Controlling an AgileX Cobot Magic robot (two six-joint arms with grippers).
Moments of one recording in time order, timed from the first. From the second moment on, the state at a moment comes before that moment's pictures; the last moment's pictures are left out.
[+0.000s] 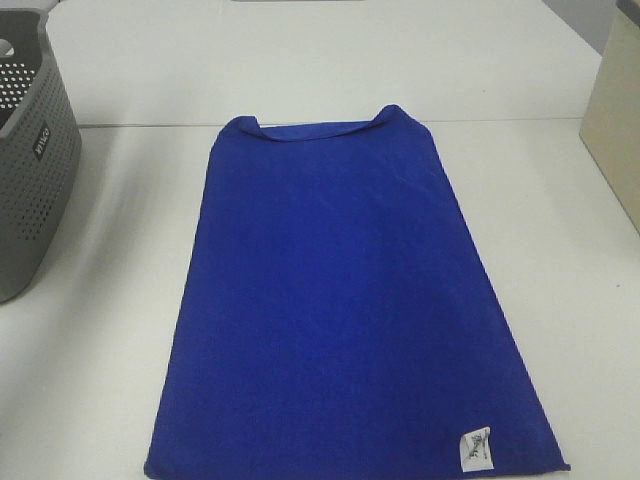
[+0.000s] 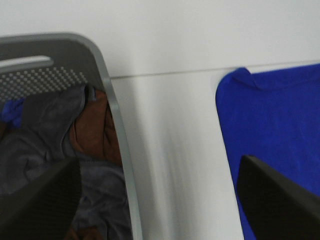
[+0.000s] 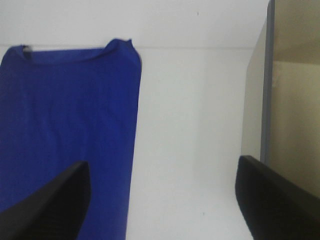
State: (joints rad) left arm -0.04 1.95 -2.19 -0.05 1.21 0.00; right arm -0.07 1.58 -1.85 0.19 1.22 -0.16
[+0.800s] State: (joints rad) left arm -0.04 0.88 -1.03 0.14 1.12 -0.01; right arm -0.07 0.59 -0.93 0.19 1.22 -0.14
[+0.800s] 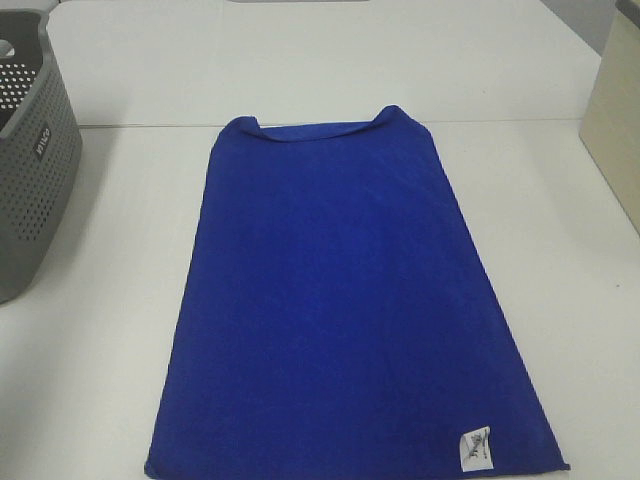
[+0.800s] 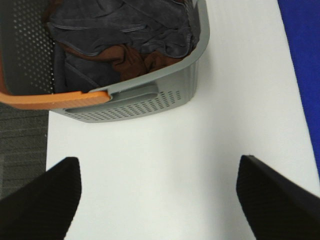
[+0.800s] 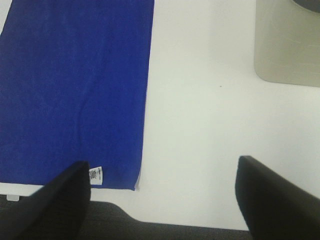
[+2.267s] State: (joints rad) left arm -0.04 0.00 -0.52 0.04 1.08 0.02; right arm -0.07 0.00 -0.46 0.15 1.12 -0.19
